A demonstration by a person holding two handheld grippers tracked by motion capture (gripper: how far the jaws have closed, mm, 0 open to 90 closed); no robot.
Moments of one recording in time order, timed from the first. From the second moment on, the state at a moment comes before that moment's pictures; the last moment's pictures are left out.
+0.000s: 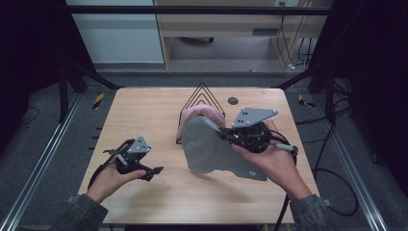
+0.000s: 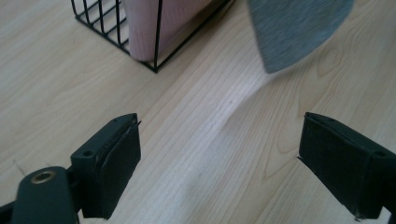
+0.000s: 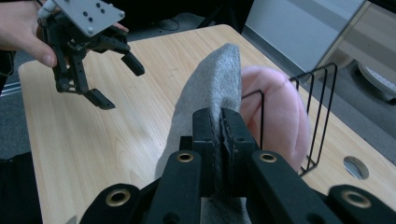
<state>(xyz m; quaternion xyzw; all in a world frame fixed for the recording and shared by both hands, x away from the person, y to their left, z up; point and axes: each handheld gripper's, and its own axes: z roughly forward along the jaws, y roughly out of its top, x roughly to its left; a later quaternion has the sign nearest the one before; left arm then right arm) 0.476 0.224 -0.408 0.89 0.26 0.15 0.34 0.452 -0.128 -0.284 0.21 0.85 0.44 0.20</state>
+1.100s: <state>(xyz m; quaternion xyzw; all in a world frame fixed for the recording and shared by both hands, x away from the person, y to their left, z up) 0.486 0.203 -0.350 0.90 0.21 0.15 0.36 0.456 -0.076 -0.277 0.16 0.87 0.43 0.18</state>
